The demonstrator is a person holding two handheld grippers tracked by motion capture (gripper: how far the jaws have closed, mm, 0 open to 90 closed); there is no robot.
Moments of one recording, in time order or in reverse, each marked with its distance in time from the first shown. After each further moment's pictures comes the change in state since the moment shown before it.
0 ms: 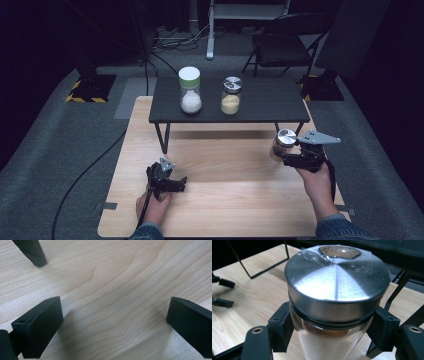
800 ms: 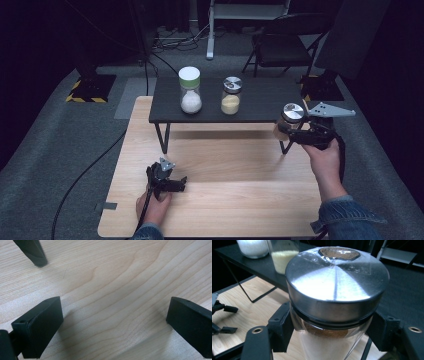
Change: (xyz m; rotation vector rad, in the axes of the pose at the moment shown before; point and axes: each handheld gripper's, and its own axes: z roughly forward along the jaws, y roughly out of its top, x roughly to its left) left arm -0.001 0.000 0.000 0.001 0.005 -0.004; right arm -0.011 0.068 -0.020 -0.055 -0.016 -0.003
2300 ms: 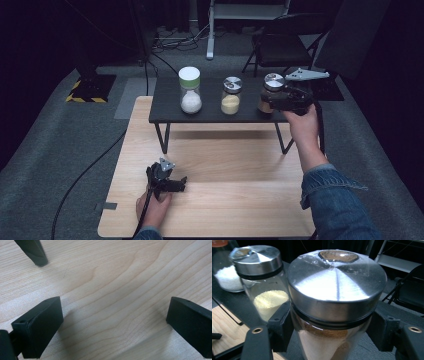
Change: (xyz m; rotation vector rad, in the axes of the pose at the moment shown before) left arm -0.001 0.000 0.000 -0.001 0.002 -0.003; right arm -0.003 0.072 0.063 0.005 -0.032 -0.016
